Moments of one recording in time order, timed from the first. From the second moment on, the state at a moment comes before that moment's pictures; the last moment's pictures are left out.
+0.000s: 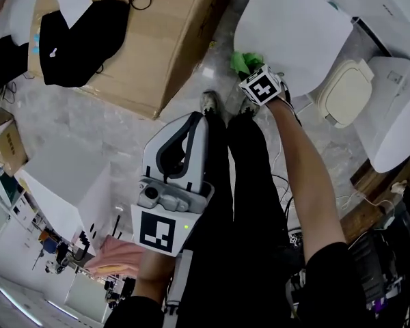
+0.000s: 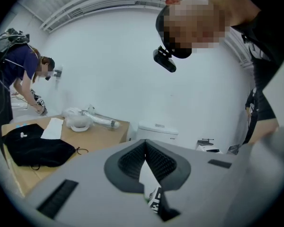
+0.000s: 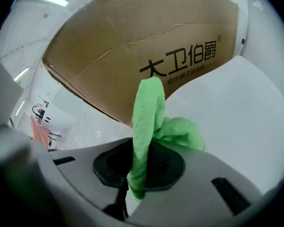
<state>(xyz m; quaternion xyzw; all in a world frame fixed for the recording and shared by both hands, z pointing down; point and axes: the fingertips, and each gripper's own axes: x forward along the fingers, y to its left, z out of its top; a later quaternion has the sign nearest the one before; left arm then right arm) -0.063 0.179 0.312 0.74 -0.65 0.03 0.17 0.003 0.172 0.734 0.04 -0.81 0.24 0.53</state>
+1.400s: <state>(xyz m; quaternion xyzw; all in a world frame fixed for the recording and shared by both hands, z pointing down) 0.097 0.149 0.318 0.86 -0.47 0.07 0.19 0.197 0.175 0.734 0.20 -0.77 0.41 0.44</state>
